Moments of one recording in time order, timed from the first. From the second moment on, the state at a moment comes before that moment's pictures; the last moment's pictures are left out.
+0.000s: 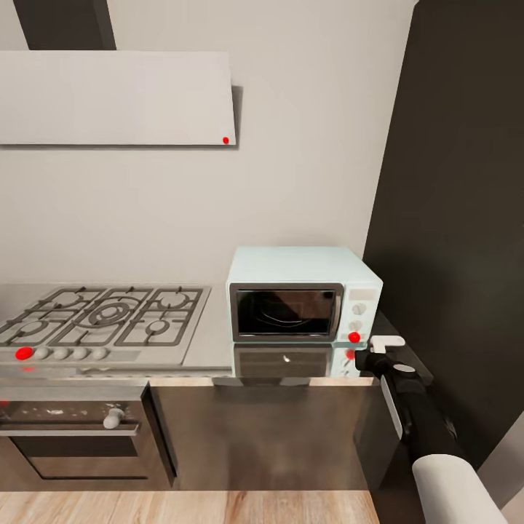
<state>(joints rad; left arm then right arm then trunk) -0.21 -0.06 -0.48 0.00 0.70 -0.04 0.15 -0.60 -0.01 -0.21 -1.03 0.20 0.46 0.12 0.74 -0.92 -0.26</state>
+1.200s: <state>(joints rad) -0.21 -0.06 -0.48 0.00 0.70 -0.04 0.15 -0.57 -0.04 -0.21 -0.95 0.19 0.41 0.12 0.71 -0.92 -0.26</state>
